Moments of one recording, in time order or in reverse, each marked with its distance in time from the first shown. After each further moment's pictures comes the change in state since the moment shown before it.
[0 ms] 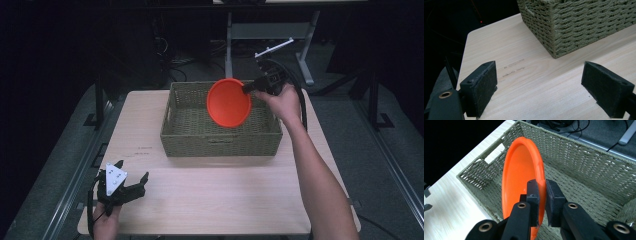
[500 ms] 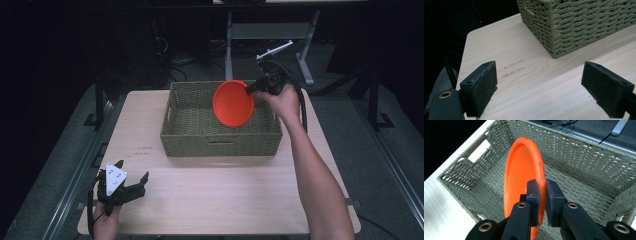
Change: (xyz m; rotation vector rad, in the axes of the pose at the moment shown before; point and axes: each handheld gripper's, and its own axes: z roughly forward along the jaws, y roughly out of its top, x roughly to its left) left arm -0.001 0.000 0.001 -0.008 -0.004 -0.008; right arm -0.020 -0.002 0.015 0.038 -0.045 0.051
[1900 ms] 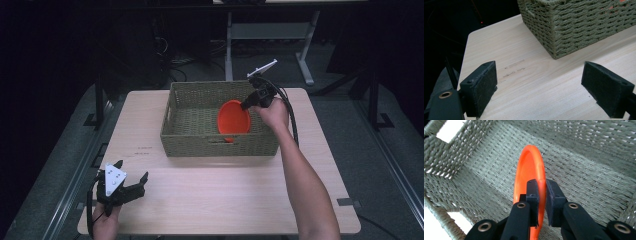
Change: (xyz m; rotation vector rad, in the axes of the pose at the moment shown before) left arm 0.000 0.001 -0.002 -0.003 0.006 -0.006; right arm -0.015 -0.022 0.066 0.149 0.004 0.060
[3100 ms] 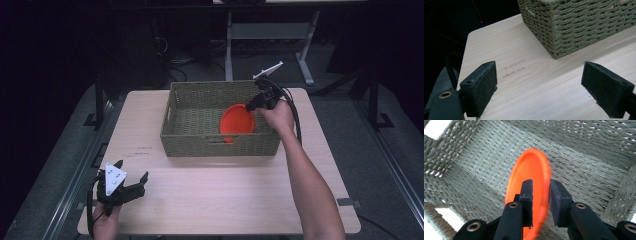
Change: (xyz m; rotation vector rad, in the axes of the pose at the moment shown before) left arm 0.000 0.000 0.001 0.008 -0.001 0.003; right arm -0.014 -0.010 -0.006 -0.002 -0.016 0.040
